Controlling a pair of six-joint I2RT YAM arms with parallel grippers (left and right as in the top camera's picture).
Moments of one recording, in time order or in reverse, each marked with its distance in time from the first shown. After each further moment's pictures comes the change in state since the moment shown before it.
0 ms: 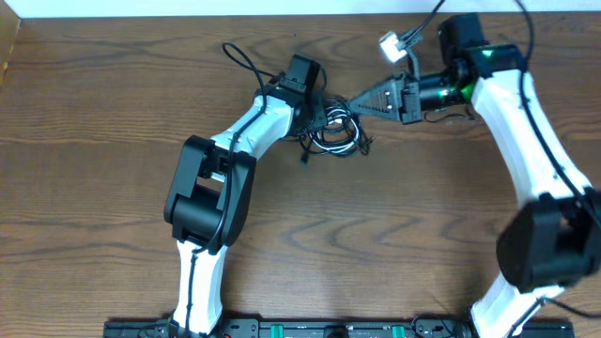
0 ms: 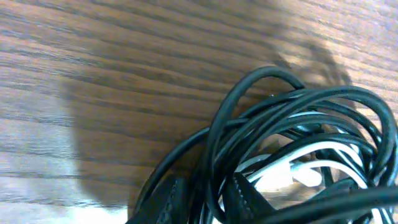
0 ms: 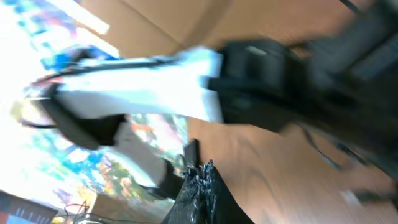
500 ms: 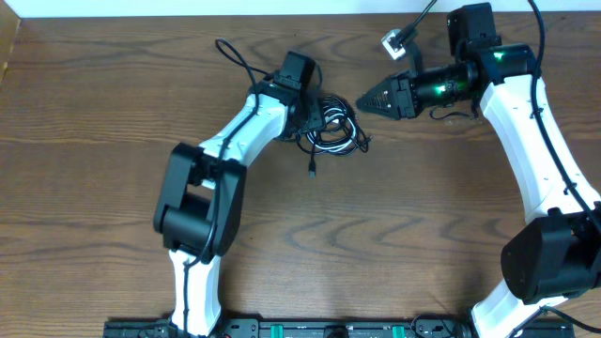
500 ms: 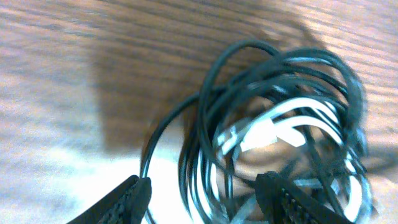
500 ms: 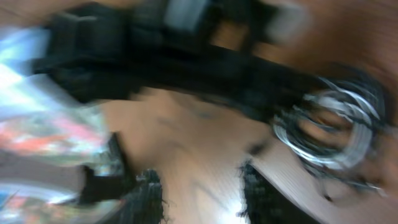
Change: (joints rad) left arm 0.009 -0.091 -0.014 -0.099 0.002 0.043; right arm 0.003 -0.036 0.001 0.077 0.510 0.232
